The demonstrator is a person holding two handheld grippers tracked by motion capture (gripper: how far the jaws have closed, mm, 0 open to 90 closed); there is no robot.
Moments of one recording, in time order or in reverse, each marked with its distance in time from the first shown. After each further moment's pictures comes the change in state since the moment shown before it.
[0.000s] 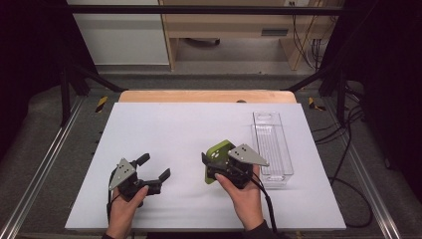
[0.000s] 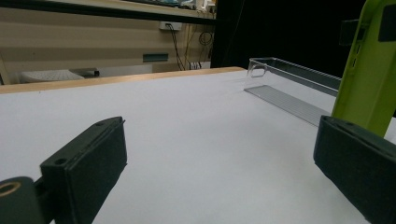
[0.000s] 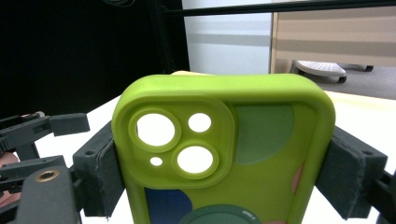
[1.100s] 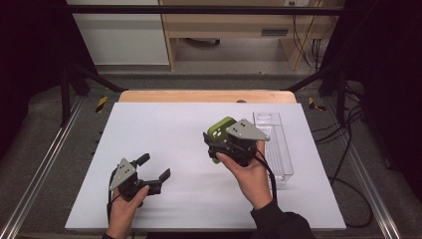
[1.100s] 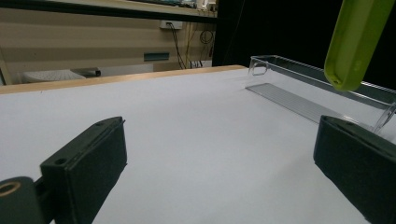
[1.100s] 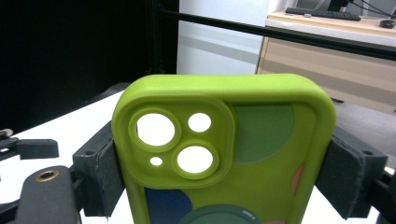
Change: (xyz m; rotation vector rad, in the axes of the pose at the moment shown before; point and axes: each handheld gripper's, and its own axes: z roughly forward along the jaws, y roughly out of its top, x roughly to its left) left arm 0.000 -0.001 0.000 0.003 0.006 0.007; right arm -0.011 0.066 0.007 0.016 -0.038 -0.181
